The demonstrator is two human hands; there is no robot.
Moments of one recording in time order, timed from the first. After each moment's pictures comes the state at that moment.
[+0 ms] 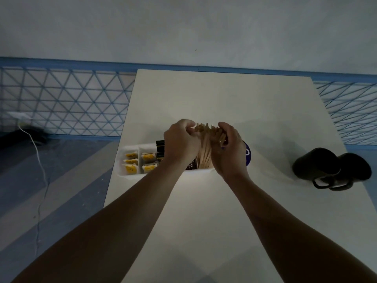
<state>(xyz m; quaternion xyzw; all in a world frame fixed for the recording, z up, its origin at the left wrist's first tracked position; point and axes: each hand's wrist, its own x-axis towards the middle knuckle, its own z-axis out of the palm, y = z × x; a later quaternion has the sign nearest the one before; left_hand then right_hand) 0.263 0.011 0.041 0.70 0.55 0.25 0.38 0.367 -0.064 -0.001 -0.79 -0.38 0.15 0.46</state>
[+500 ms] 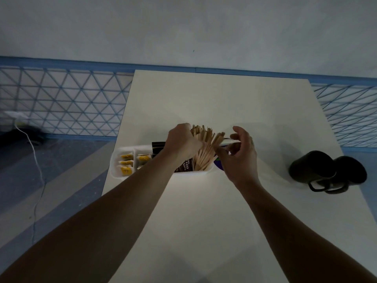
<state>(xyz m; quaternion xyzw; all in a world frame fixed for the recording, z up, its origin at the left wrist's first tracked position) 0.277 0.024 0.044 0.72 0.54 0.06 0.43 0.398 -0.086 -0.014 -0.80 -0.35 0.17 0.46</state>
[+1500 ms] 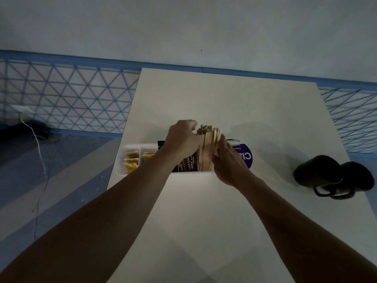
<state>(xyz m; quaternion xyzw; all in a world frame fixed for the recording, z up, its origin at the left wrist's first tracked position) 0.260 0.033 0.041 0.73 0.50 0.11 0.46 0.386 -0.064 -0.016 -0.80 -0.50 0.27 0.17</state>
